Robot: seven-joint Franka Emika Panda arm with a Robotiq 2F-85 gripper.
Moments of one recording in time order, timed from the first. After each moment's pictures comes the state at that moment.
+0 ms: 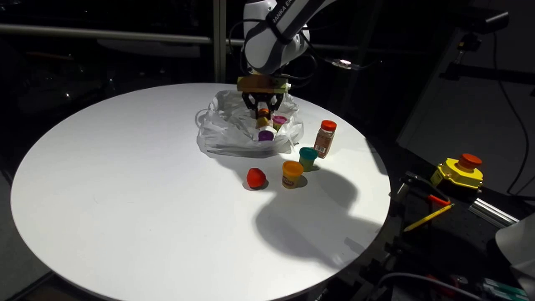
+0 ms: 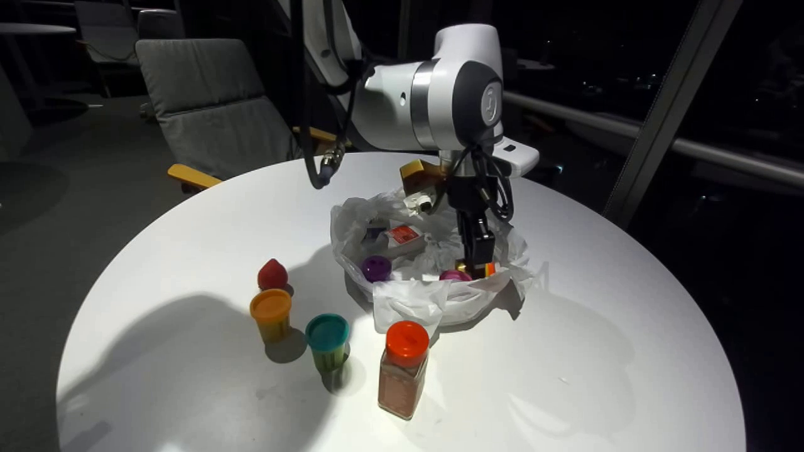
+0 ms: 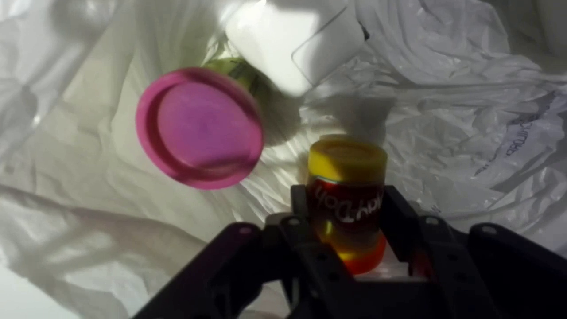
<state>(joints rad) 0.05 0.91 -0.24 -1.51 -0.09 2.45 1.00</state>
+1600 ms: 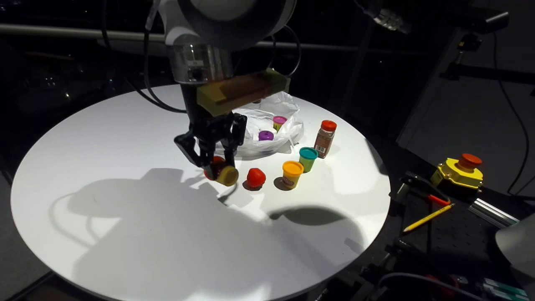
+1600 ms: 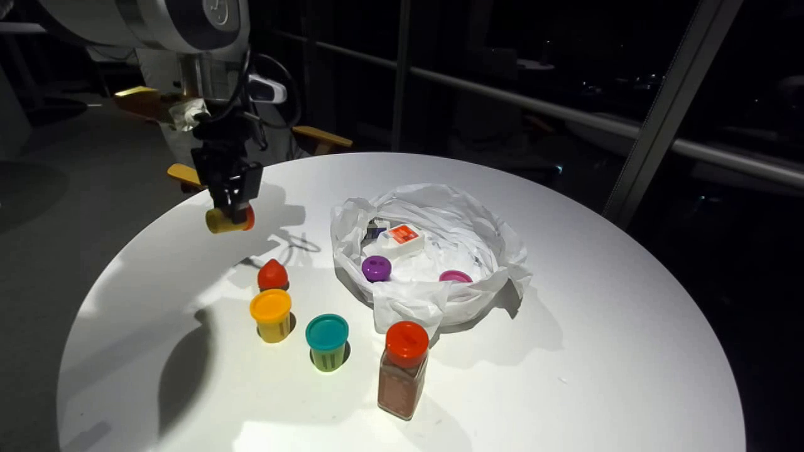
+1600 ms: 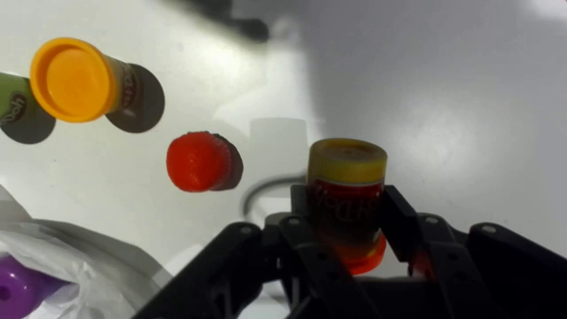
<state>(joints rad) 0.29 0.55 0.10 -1.92 -0.09 2.31 0.52</state>
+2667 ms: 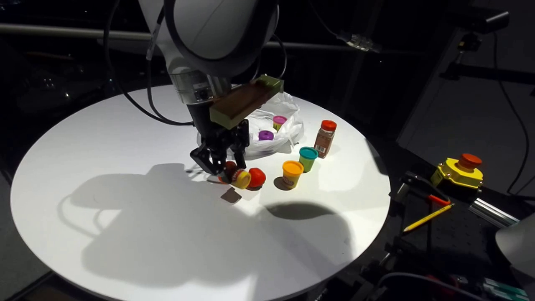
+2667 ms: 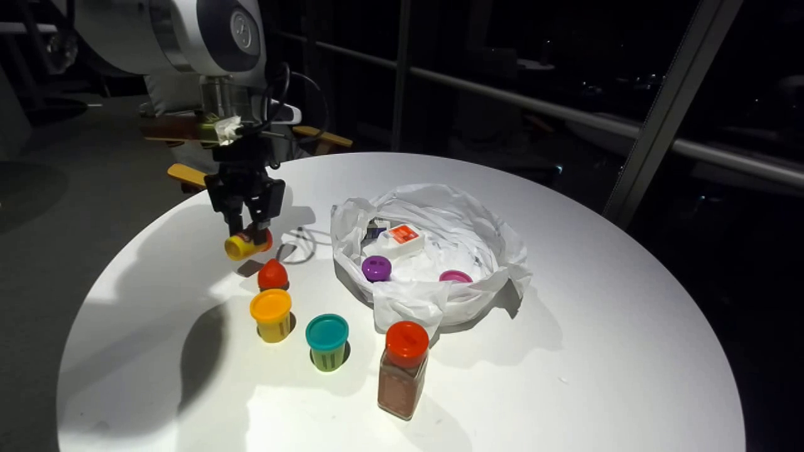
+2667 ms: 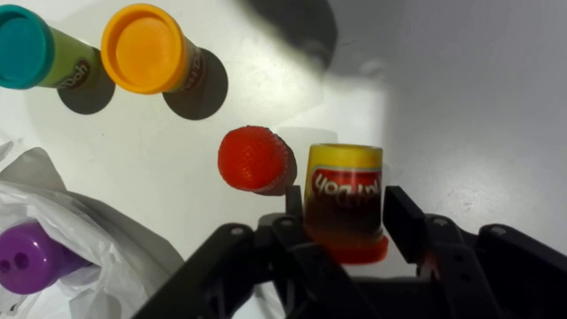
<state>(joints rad) 0.31 0.65 0.05 -1.82 -0.17 2.18 0.41</state>
